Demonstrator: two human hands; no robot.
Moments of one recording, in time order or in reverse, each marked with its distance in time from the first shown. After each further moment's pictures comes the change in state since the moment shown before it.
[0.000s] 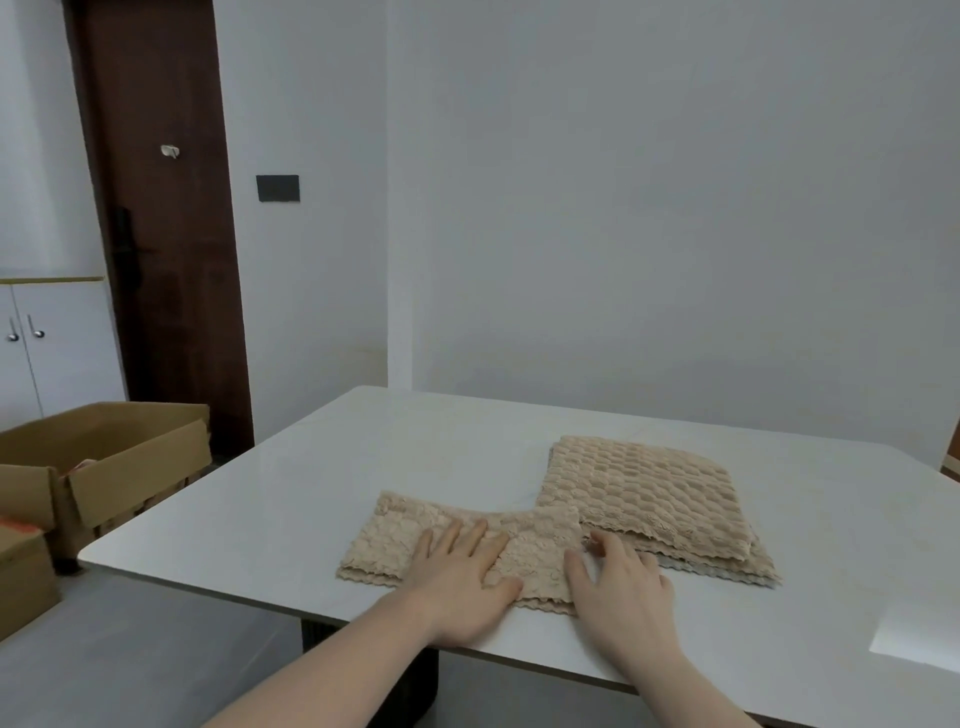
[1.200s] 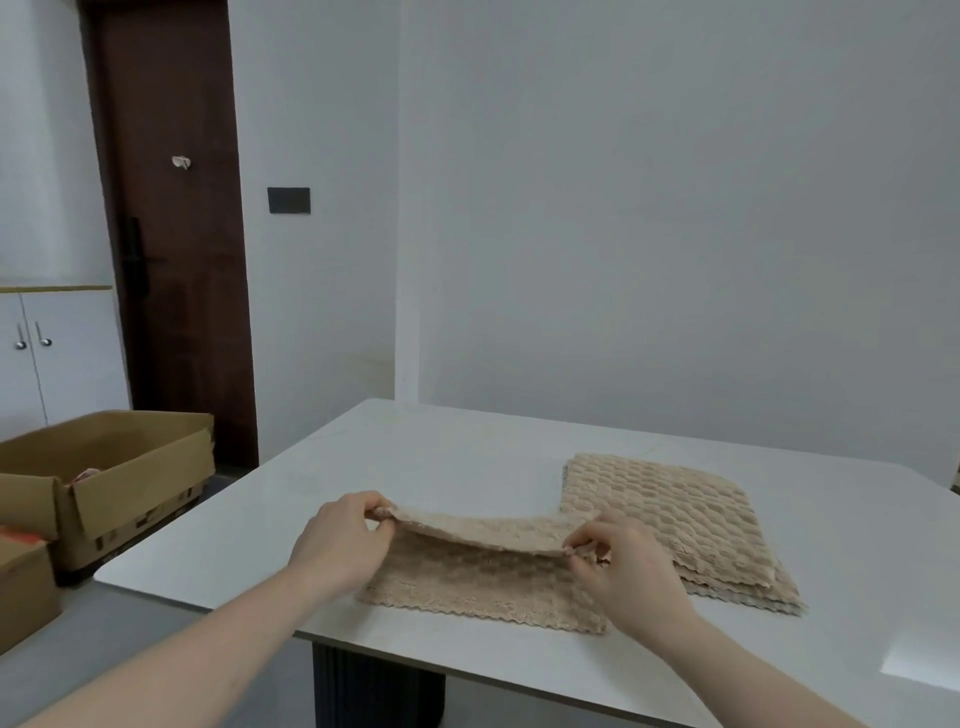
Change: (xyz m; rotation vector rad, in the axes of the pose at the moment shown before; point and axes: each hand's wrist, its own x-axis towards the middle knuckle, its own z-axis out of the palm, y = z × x) left_hand -0.021 -0.122 -0.062 -0.443 0.491 -0.225; right_hand 0.028 -0.030 -0.032 0.098 -0.063 -0.392
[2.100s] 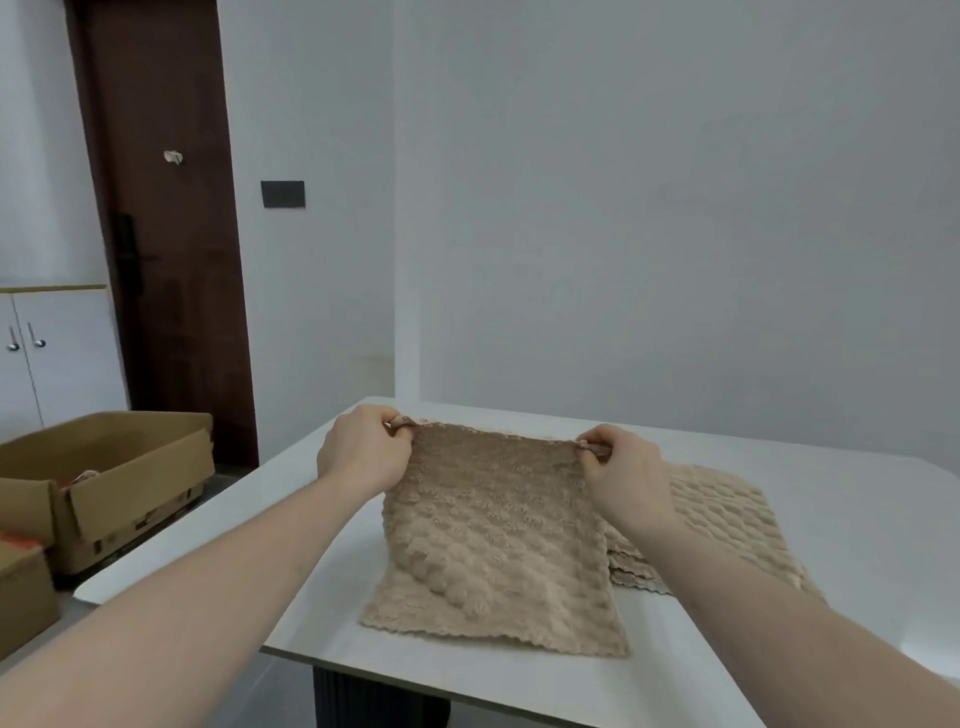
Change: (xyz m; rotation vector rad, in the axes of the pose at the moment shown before) left_hand 0.080 0.056 -0.023 0.002 0.188 -0.048; right_hand 0.099 -0.021 -0.011 0.128 0.231 0.177
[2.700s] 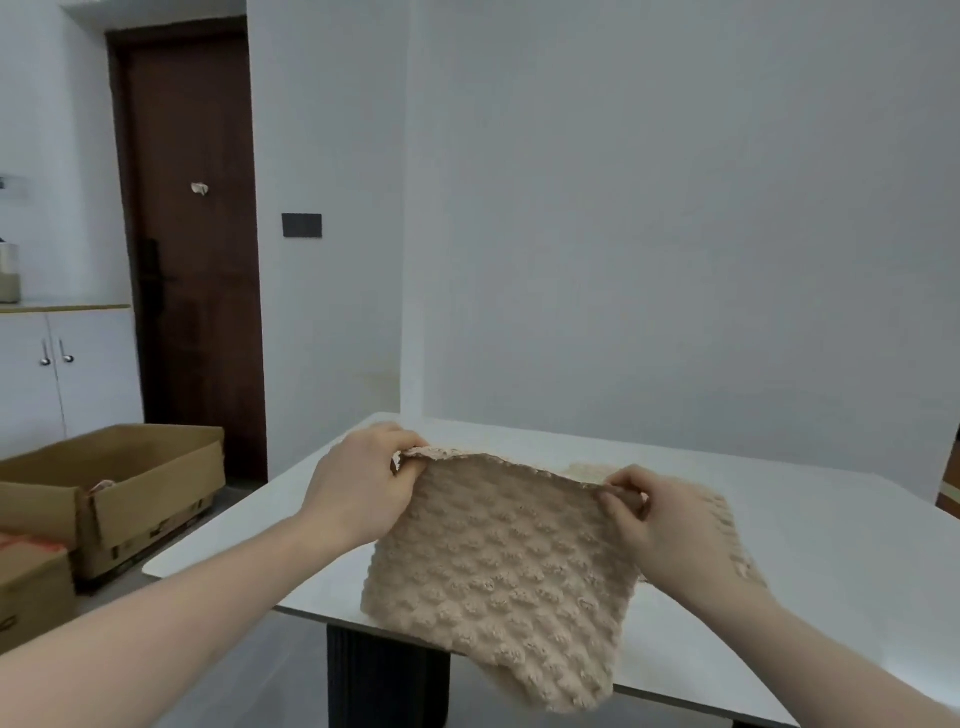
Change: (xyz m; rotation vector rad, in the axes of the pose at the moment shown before) left_hand -0.101 0.017 -0.081 0.030 0.044 0.442; right_hand -0.101 -0.025 -0.108 -0.062 -0.030 -0.184
